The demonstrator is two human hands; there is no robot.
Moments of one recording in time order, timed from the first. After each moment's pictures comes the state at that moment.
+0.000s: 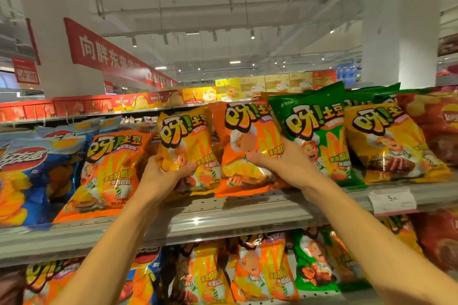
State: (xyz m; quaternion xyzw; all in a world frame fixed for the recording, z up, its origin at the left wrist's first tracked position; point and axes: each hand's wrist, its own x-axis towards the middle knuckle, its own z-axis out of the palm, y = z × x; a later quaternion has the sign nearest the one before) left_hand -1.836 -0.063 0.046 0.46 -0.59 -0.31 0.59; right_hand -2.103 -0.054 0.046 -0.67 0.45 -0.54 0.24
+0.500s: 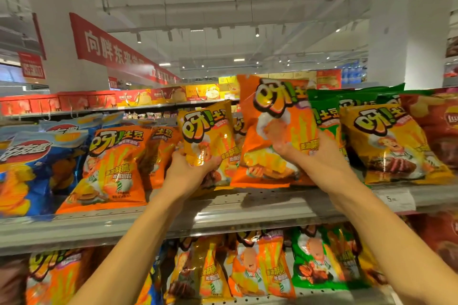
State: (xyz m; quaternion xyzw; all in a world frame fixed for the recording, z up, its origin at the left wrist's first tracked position) left_hand -1.876 -0.062 0.043 0.46 -0.61 -0.31 0.56; right_hand -2.131 -0.011 0.049 -0.64 0.39 -0.63 0.22
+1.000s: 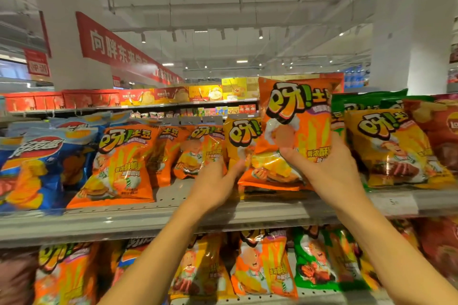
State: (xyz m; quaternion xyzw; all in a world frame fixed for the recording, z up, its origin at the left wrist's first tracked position) left_hand -1.900 -0.050 0.034 0.49 -0.75 -0.13 0.41; right_hand -2.110 0.012 0.044 -0.57 0.47 -0.66 0.11
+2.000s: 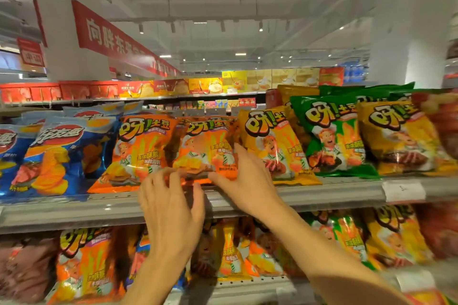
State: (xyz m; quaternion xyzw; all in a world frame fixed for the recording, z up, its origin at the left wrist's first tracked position) left_hand -1.816 0.006 -0.030 0.57 -0.61 0.19 0.52; right_hand -1.972 -0.019 0.015 -0.71 0.55 -0.43 0.05
